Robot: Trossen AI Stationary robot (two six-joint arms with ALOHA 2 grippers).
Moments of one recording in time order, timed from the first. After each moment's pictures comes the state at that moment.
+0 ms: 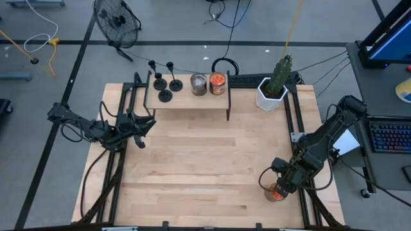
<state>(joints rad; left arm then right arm) -0.43 0.35 0.27 0.21 -0.86 -0.11 0.84 1.17 0.80 -0.94 -0.11 1.53</state>
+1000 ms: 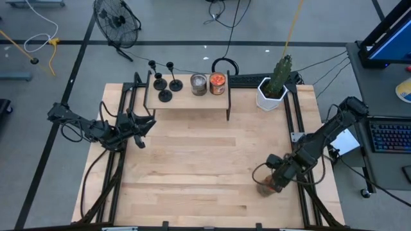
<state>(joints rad) -0.43 0.35 0.27 0.21 -0.86 -0.11 0.76 1.17 0.73 -0.84 -0.08 1.44</state>
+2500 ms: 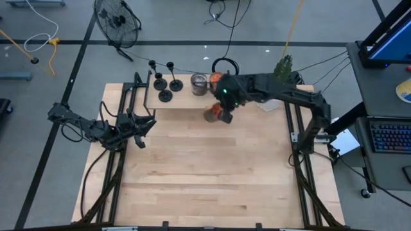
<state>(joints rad) -0.43 0.35 0.27 0.21 -0.86 -0.11 -0.19 1.73 1.91 -1.18 0.14 0.10</state>
